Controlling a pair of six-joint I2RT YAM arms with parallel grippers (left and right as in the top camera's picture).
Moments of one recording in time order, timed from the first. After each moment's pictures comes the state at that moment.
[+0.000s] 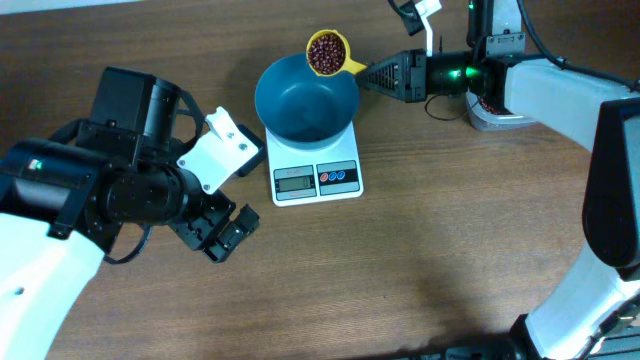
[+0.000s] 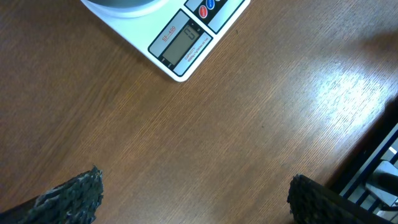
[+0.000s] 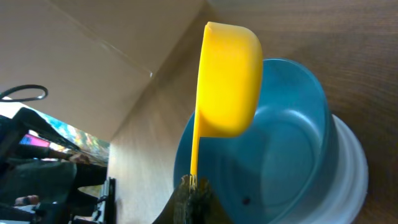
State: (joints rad) left arm -0.34 1.23 1.16 -1.14 0.24 0.50; right arm 0.01 1.89 1.15 -0.03 -1.23 0.10
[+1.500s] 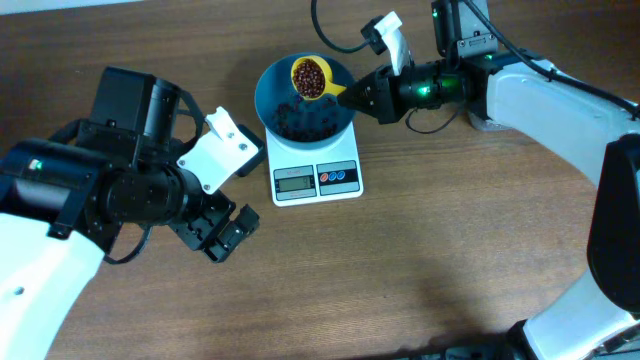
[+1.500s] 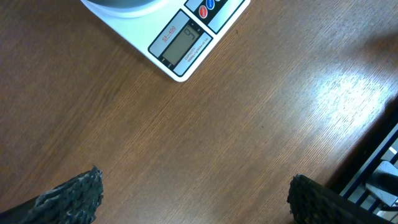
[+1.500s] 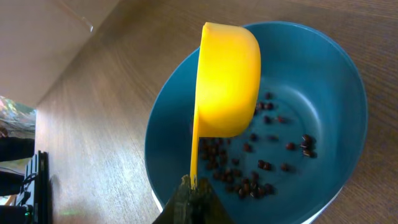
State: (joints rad) left arm -0.34 1.23 1.16 -1.14 0.24 0.50; right arm 0.15 1.78 1.15 -0.26 -0.90 -0.12
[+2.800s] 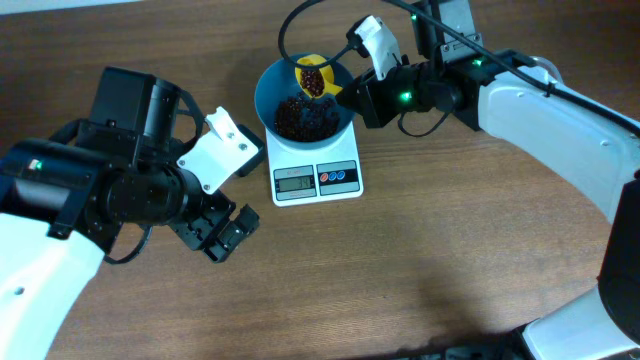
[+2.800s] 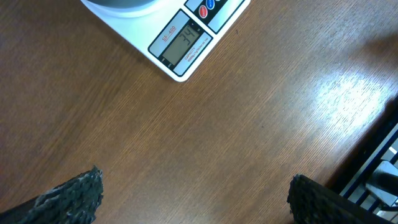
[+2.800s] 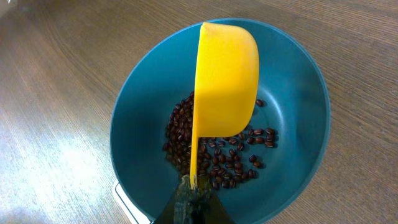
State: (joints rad) left arm -0.34 1.23 1.16 -1.14 0.24 0.50; right arm 0.25 1.69 1.15 -0.31 -0.59 -0.13
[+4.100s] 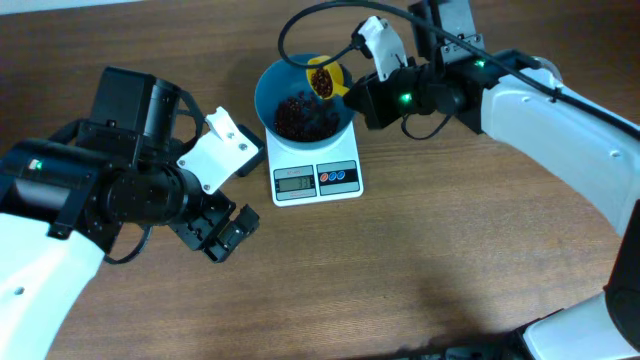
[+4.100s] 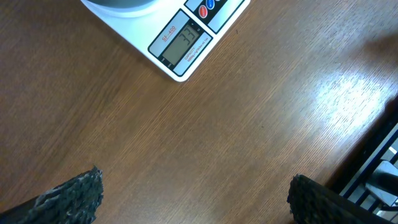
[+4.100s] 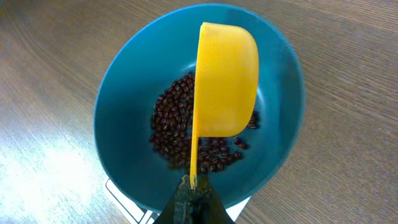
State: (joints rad) left arm -0.34 1.23 1.16 -1.14 0.24 0.50; right arm 0.27 1.66 1.15 -0.37 -0.48 -0.08
